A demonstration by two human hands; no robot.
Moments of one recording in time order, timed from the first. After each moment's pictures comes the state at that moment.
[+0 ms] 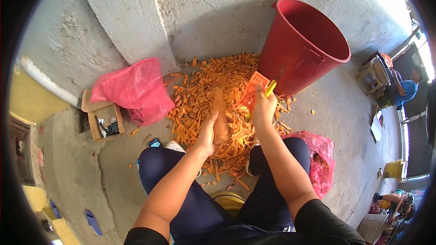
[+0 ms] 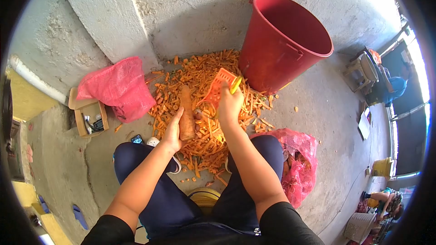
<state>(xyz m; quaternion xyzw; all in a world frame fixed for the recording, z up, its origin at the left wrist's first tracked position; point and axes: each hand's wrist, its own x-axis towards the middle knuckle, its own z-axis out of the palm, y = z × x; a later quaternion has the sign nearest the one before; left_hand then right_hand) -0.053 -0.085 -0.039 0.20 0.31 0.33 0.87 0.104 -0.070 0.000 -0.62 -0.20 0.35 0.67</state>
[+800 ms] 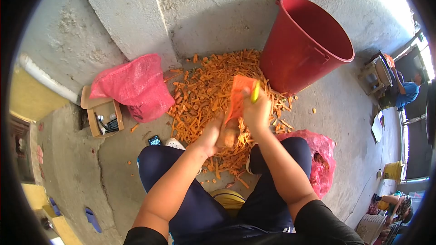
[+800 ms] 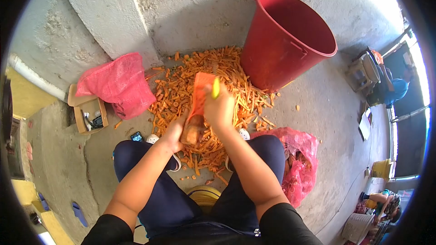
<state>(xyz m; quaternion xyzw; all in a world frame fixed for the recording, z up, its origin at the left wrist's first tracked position) -0.049 -0.085 -0.033 0.15 0.28 0.22 0.92 0.075 -0.082 0.028 -0.74 -0.42 0.23 0.47</state>
